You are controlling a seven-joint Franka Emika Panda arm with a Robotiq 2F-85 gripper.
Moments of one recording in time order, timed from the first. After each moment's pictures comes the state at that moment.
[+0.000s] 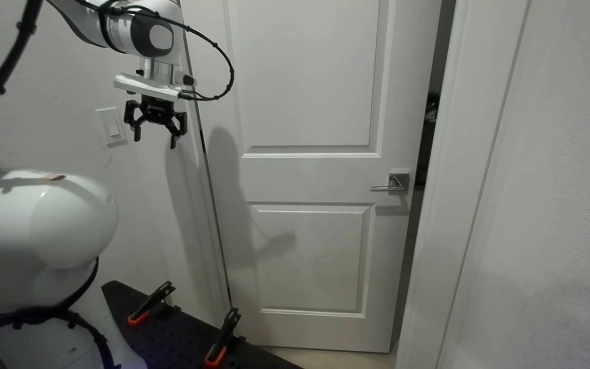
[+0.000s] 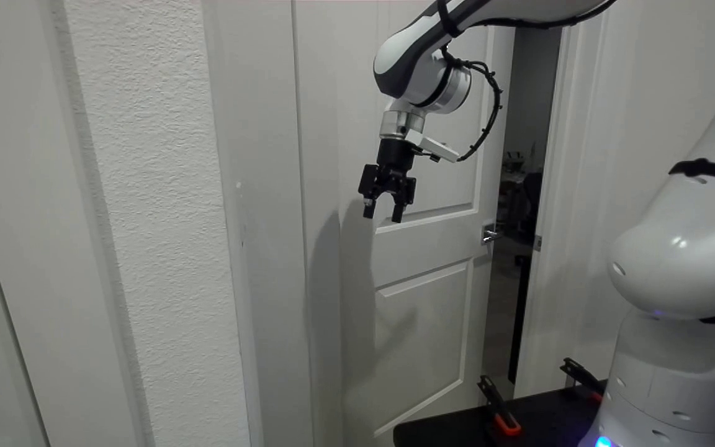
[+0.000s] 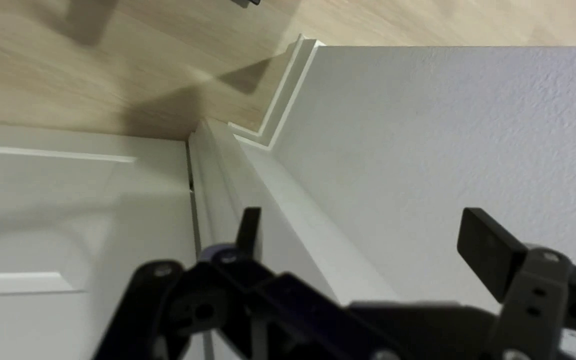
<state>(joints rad) 0.26 -0.26 0.15 -2.32 0.36 2.03 -0.29</state>
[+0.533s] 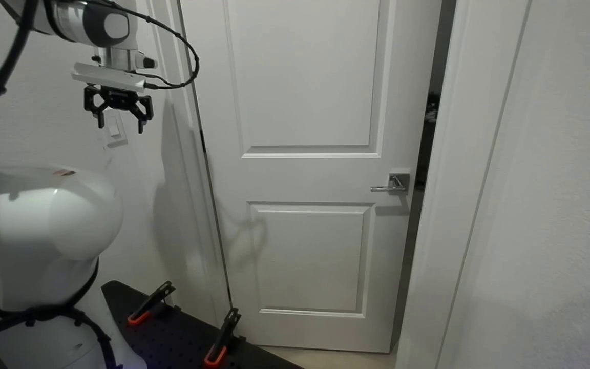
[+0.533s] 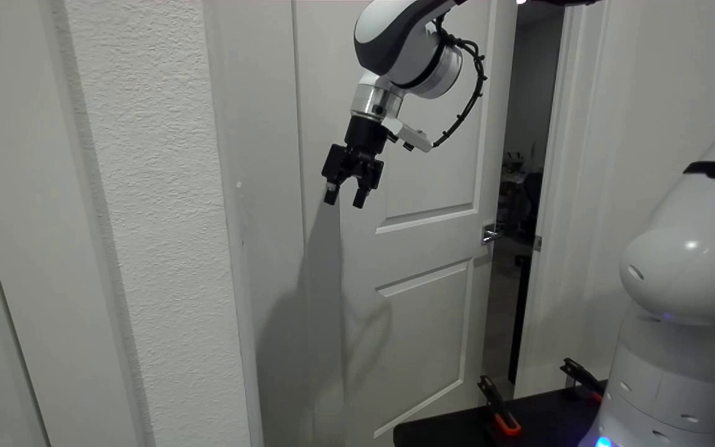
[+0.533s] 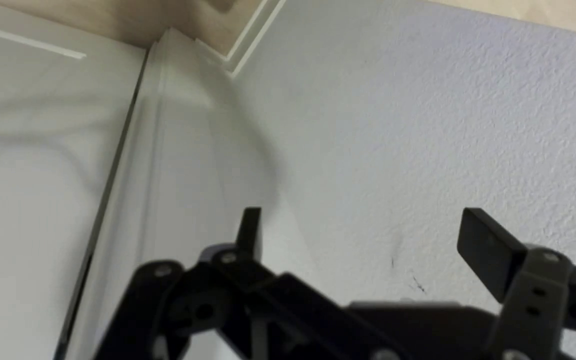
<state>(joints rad) 0.38 -0.35 0.22 -2.35 0.43 2.18 -0.31</state>
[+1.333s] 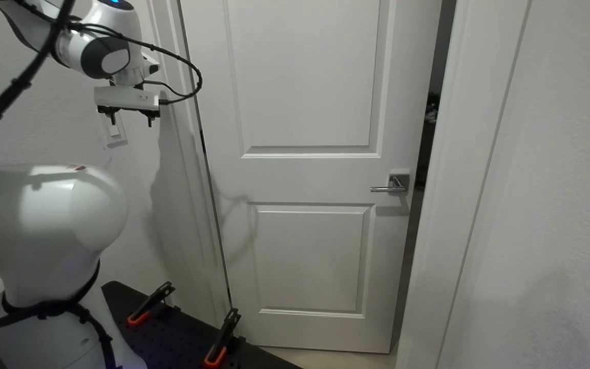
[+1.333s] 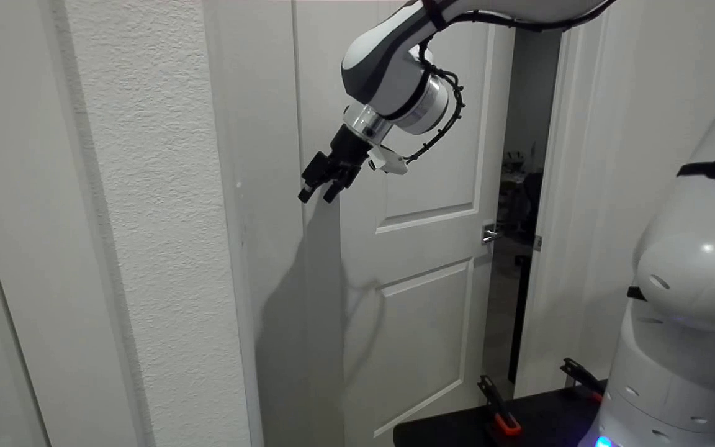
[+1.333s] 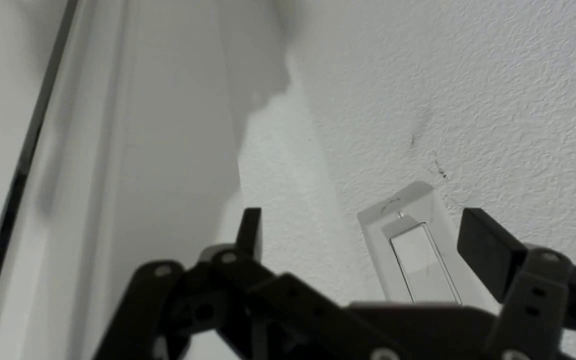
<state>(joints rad) 0.53 -0.25 0.14 -2.41 0.66 2.67 -0.65</state>
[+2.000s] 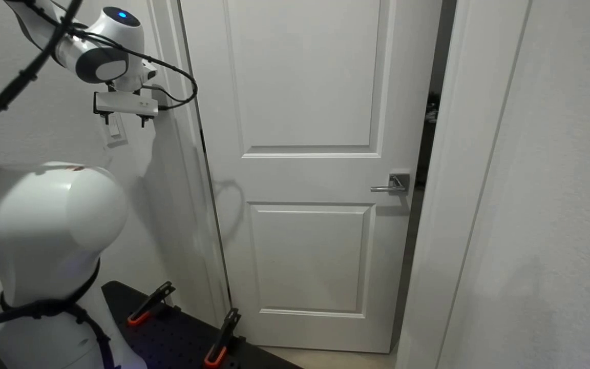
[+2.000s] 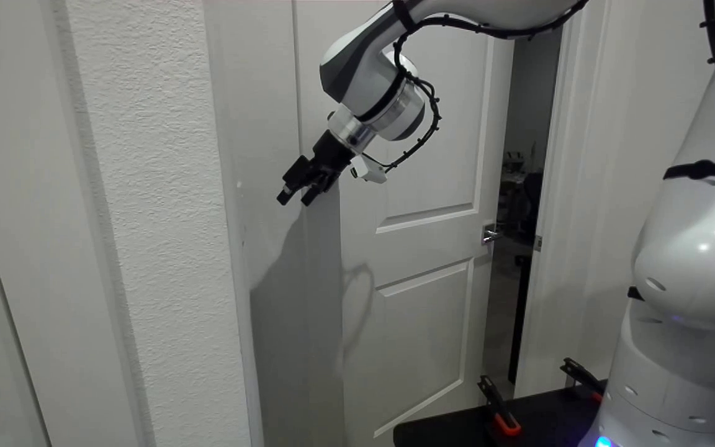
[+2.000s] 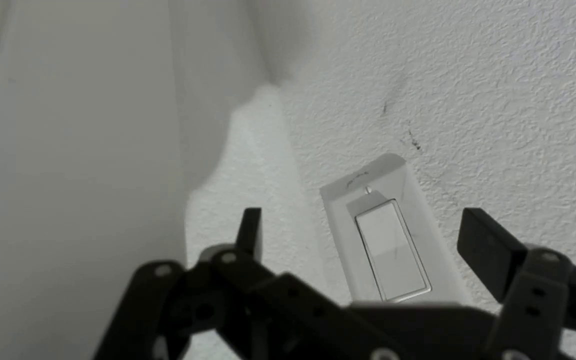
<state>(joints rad) 0.50 -0.15 0.21 -2.32 0.87 2.69 -0.87</state>
